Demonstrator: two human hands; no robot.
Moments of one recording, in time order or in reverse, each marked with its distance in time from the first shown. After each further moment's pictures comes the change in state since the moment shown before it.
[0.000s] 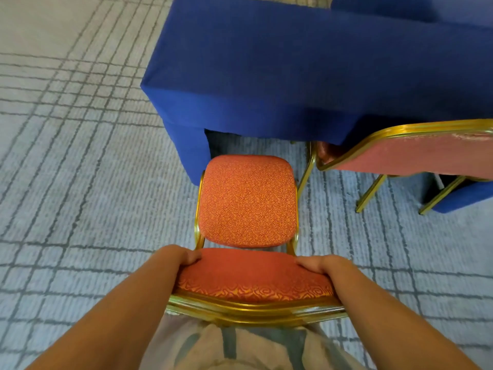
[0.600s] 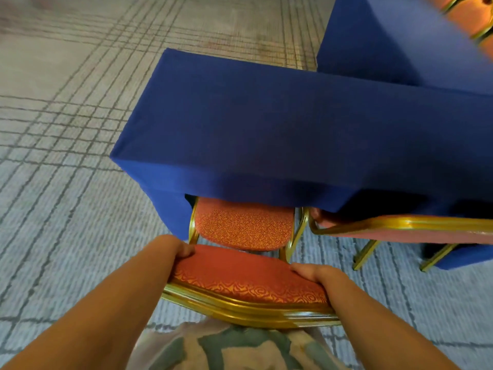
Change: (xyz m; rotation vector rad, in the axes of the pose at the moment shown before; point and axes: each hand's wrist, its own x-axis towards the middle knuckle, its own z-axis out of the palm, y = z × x) left_hand 0.029 0.144 -0.214 -0.075 0.158 0.076; right_hand 0.025 -0.119 -0.193 0.081 0.072 -0.122
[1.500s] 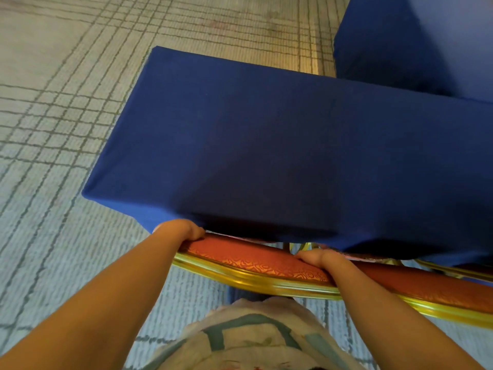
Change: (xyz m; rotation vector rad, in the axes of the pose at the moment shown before) left_hand 0.045 0.114 -0.127 0.243 0.211 0.114; right_hand 0.010 -0.105 -0.149 -0.203 0.238 0.045
